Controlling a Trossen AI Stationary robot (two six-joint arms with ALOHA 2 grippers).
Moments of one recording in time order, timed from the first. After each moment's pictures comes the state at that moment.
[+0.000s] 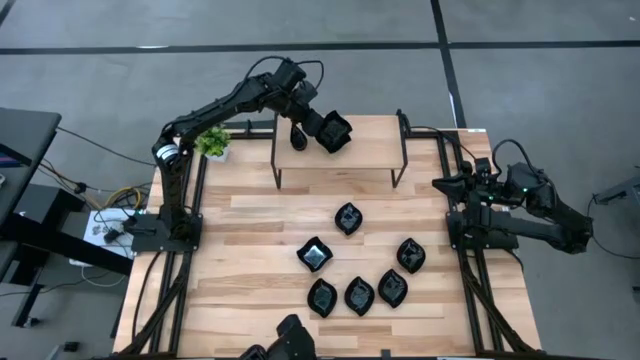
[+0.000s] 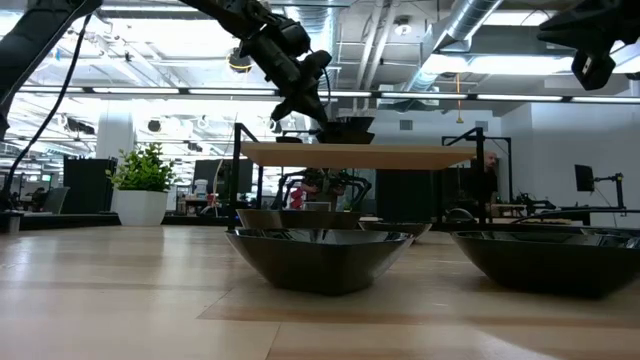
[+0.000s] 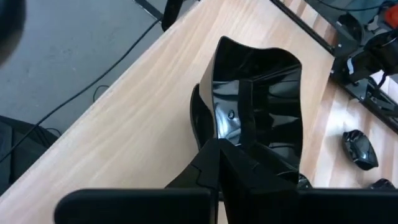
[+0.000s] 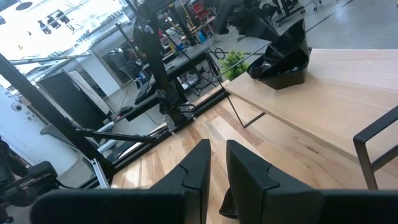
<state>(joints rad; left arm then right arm) 0.64 1.95 1.87 -0.77 0.34 -0.08 -0.25 0.02 0.53 -0.60 0.00 0.52</state>
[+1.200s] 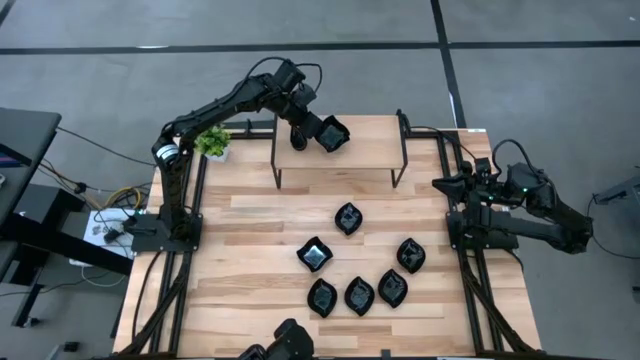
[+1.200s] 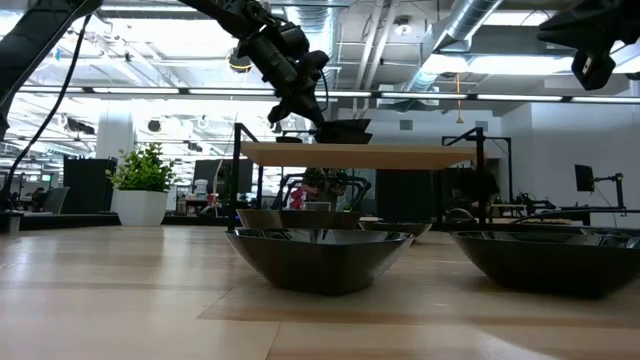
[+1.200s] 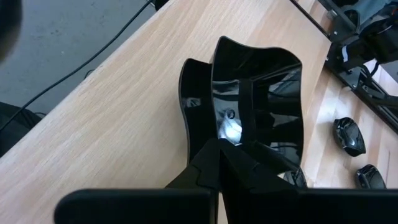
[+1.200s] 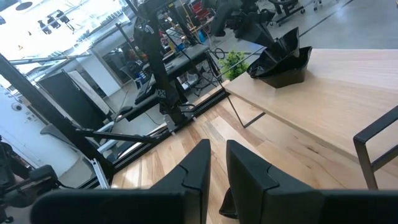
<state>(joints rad) 0.64 1.95 1.87 -0.83 0.37 -0.09 -0.25 0.02 0.53 -0.60 0.00 0.52</state>
